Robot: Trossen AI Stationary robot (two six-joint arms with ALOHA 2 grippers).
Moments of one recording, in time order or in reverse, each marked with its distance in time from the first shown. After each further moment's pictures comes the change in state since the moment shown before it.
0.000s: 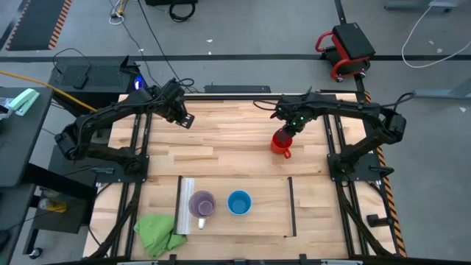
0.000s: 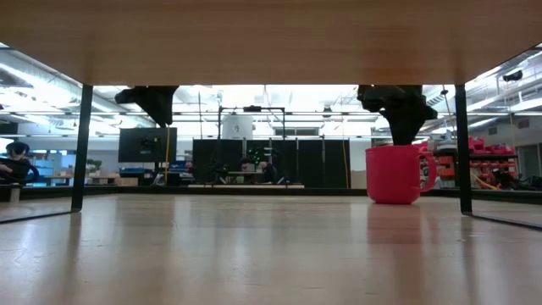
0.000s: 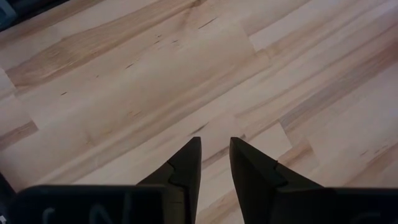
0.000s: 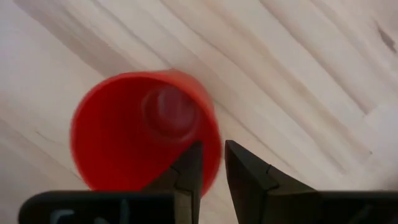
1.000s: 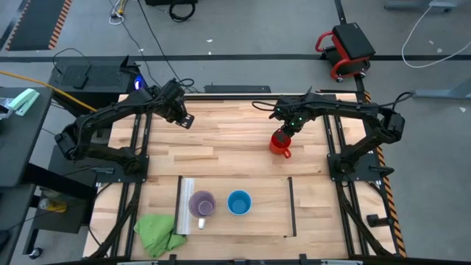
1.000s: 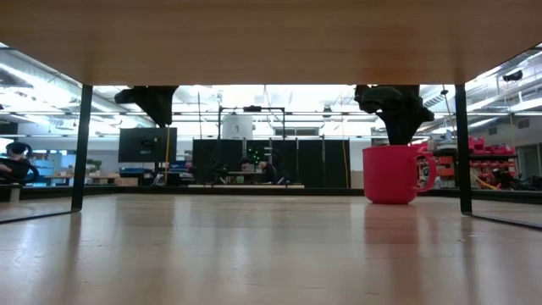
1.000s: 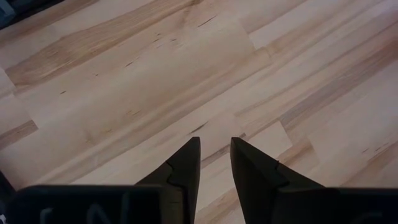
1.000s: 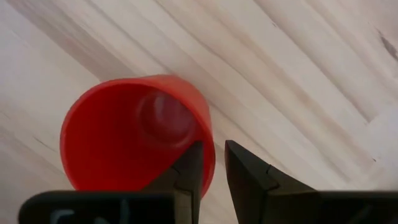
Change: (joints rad) left arm 0.000 0.000 0.000 -0.004 0.002 0.003; right arm 0.003 0.014 -0.002 0.027 0.003 0.001
